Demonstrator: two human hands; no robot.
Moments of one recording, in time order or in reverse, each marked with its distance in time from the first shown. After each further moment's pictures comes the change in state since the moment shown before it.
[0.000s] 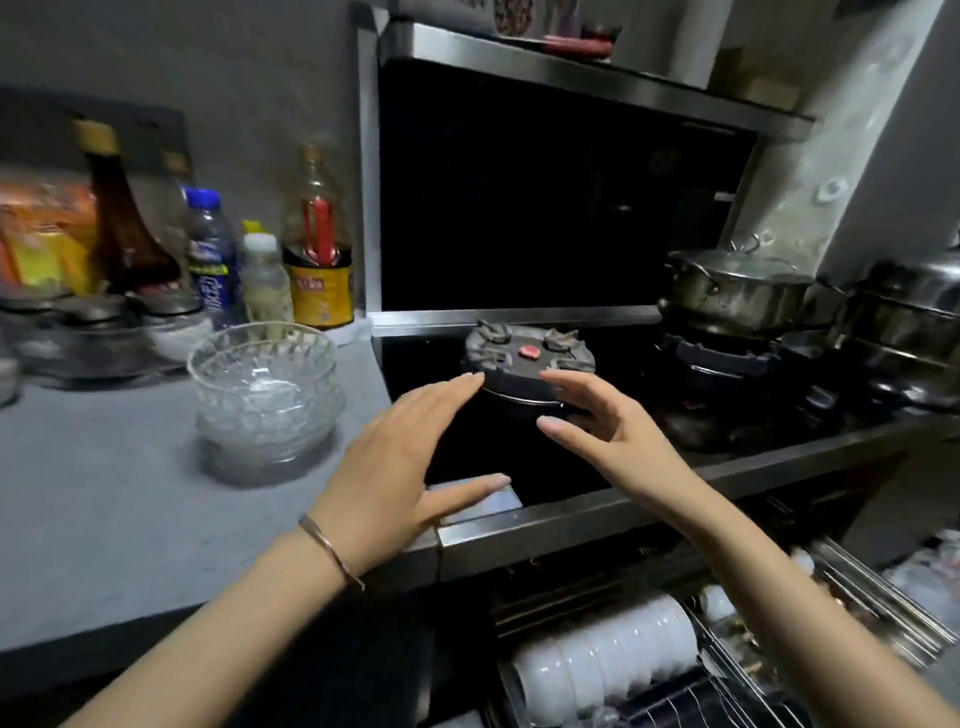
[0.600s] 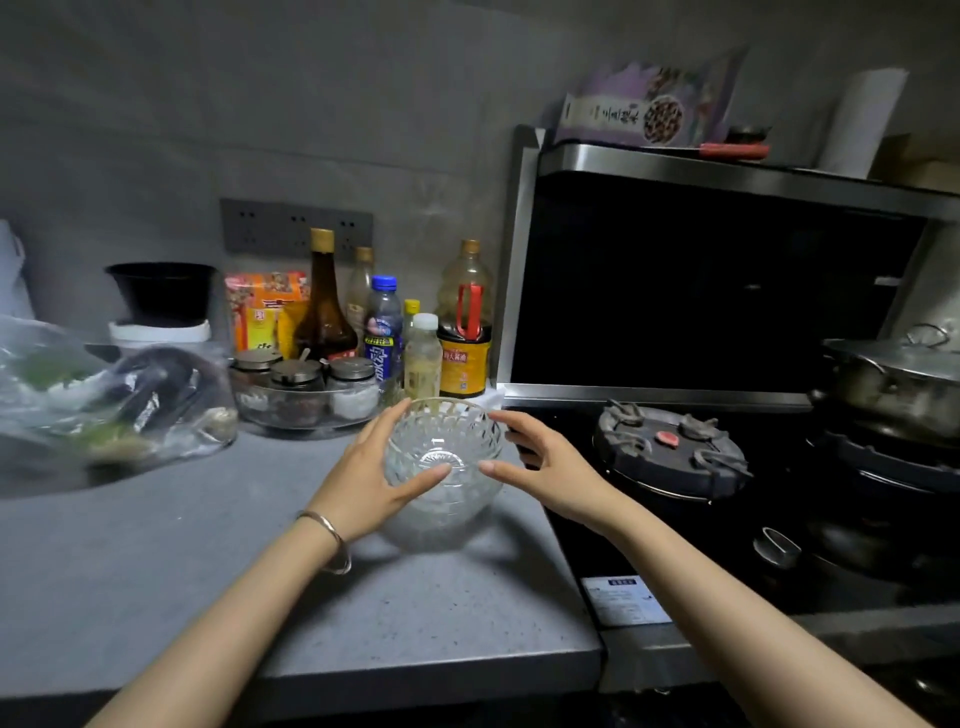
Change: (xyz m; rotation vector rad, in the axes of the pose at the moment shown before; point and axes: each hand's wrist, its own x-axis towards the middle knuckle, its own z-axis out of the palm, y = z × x) left_hand -0.039 -0.156 -0.088 -0.047 0.139 -0.530; right_hand 0.115 -0.050 0.157 0.008 -0.259 -0.095
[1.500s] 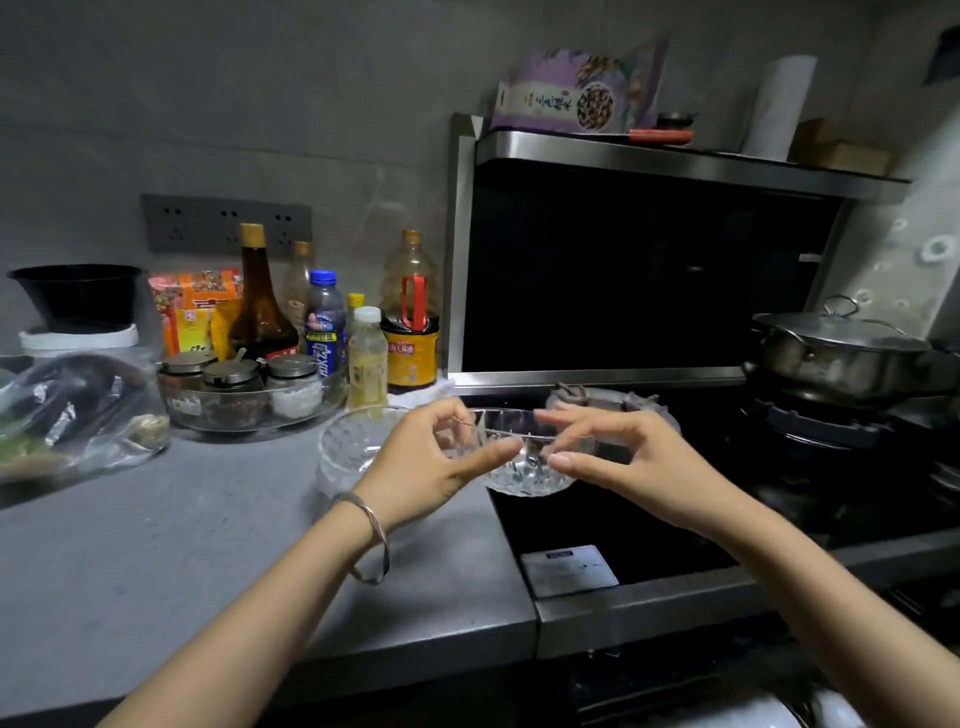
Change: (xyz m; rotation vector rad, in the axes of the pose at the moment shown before) left_hand -0.002 0.108 0.042 -0.462 -0.124 0.156; right_hand -0.093 -0.025 -0.100 -0.167 0.043 -0.072
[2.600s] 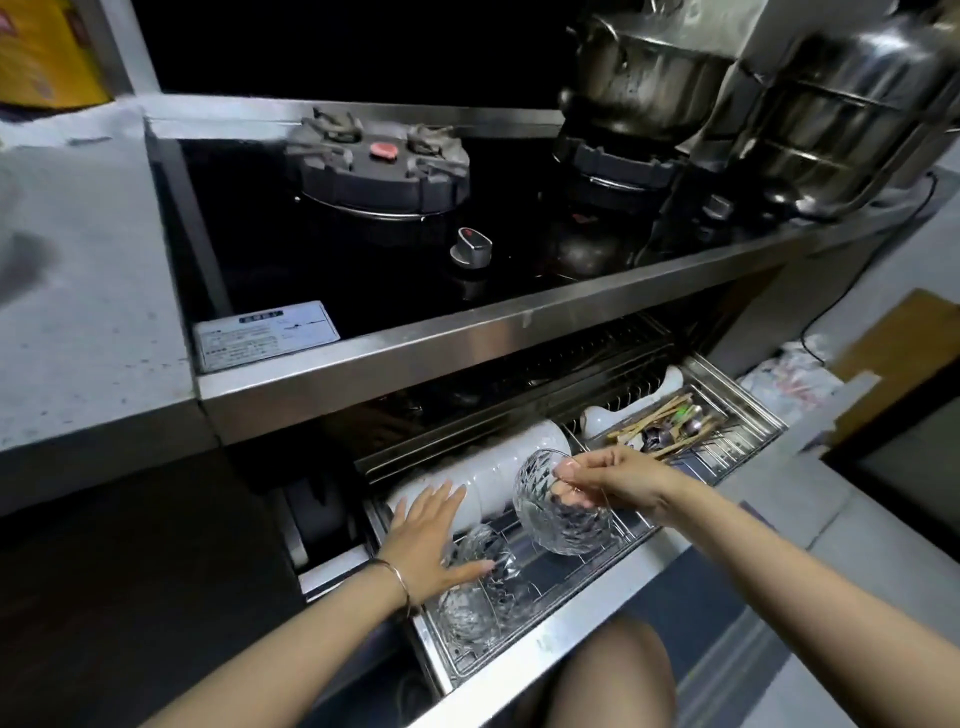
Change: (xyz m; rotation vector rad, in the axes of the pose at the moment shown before) left_hand -0.179 -0.172 0.330 0.510 -0.902 -0.258; right_hand -0.271 0.246 -0.012 0.506 -0.040 1.208
